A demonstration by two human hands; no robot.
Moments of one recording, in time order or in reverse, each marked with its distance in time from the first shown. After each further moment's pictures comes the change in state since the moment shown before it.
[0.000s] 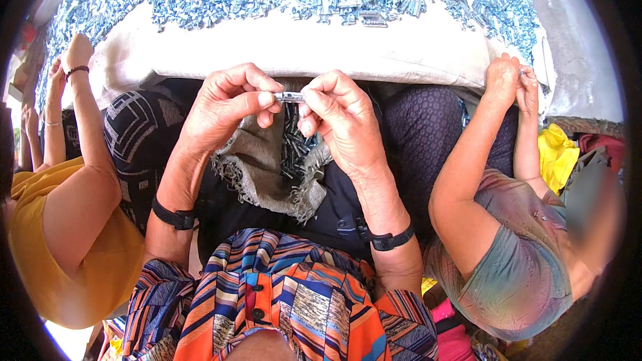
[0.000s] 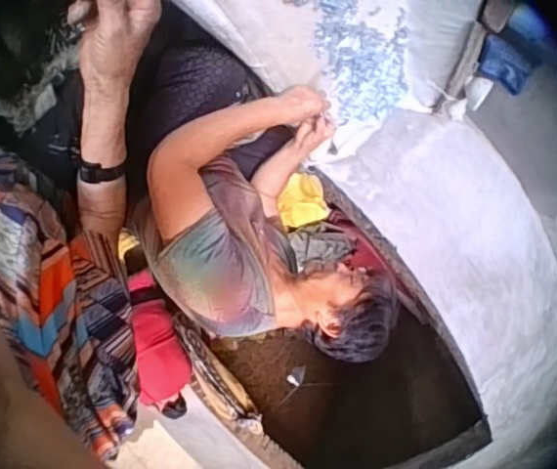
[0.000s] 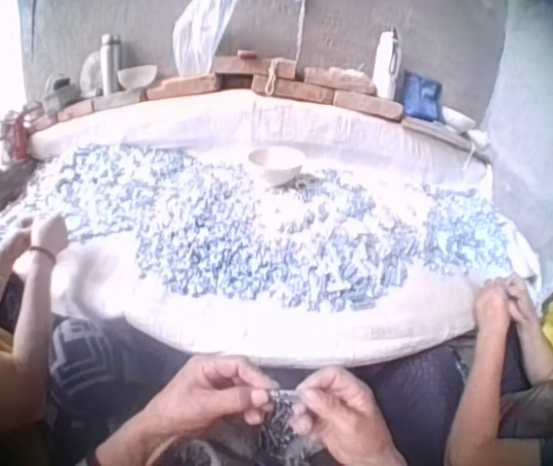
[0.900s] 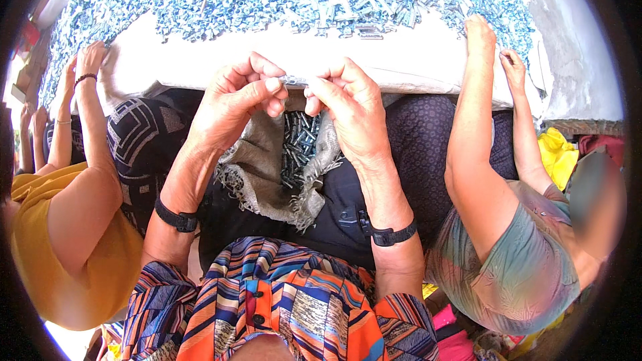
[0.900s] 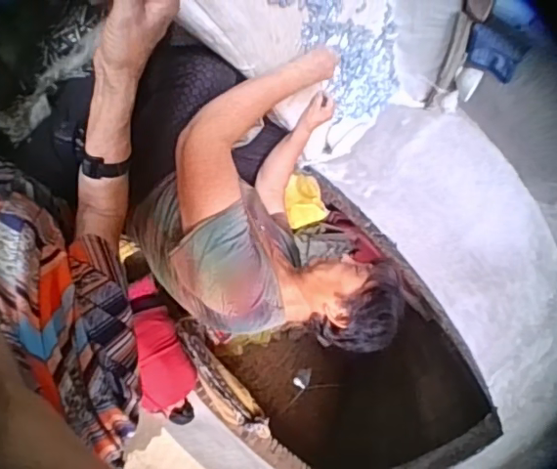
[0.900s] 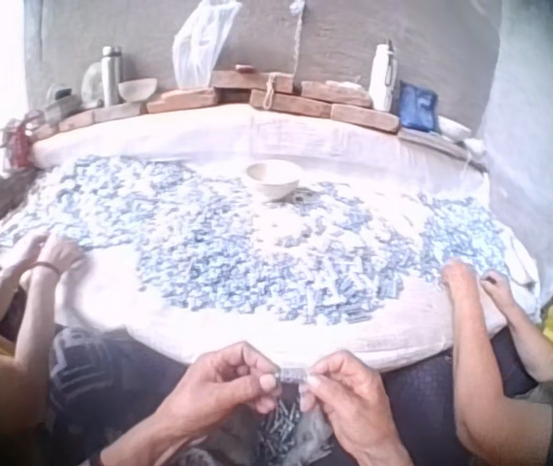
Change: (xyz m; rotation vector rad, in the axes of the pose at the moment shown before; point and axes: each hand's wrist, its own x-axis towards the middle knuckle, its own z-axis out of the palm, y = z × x) left_hand 0.019 0.003 0.009 -0.085 0.102 0.068; right_hand 0.023 -0.018 0.002 -0.244 0.073 -0.196
